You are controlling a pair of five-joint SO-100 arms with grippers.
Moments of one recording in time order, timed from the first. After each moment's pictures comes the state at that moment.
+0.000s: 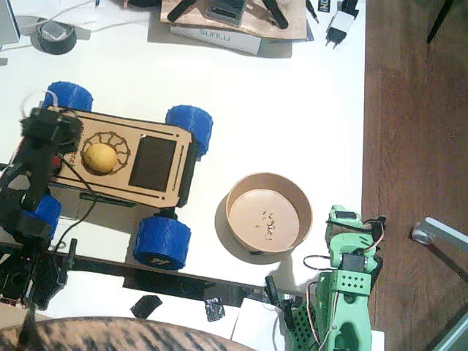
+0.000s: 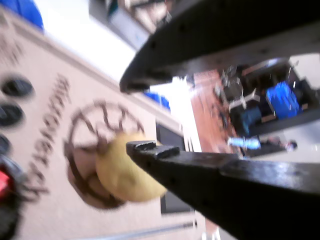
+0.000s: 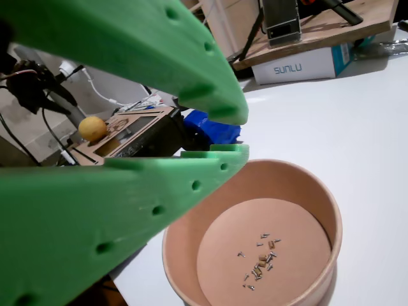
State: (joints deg) arm 0 4.9 102.6 110.6 61.1 -33.9; arm 1 -6.0 185.8 173.6 48.9 0.2
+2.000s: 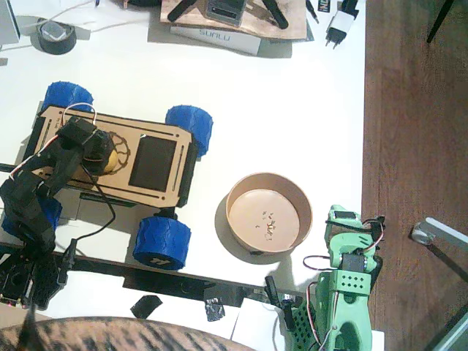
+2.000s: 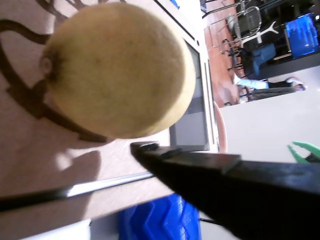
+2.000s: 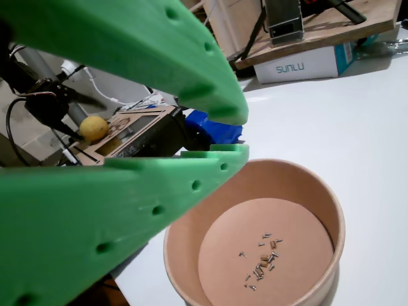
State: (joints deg) arm 0 17.1 88.2 110.5 56.9 -33.9; arm 1 -6.4 185.8 173.6 48.9 0.2
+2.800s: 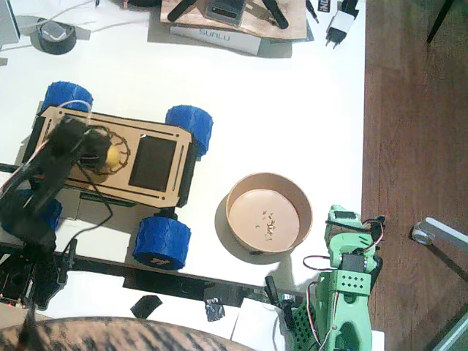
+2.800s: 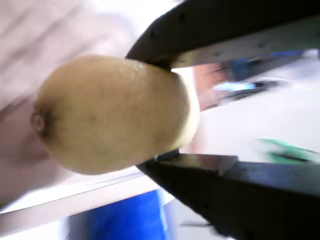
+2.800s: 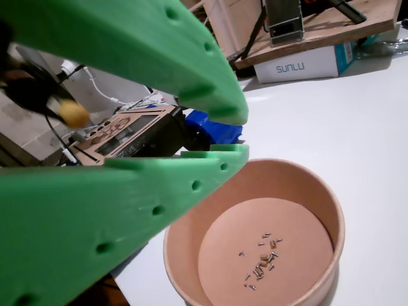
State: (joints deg) arm 0 20.6 112.7 110.1 68.3 -34.5; arm 1 -6.4 185.8 173.6 48.9 0.2
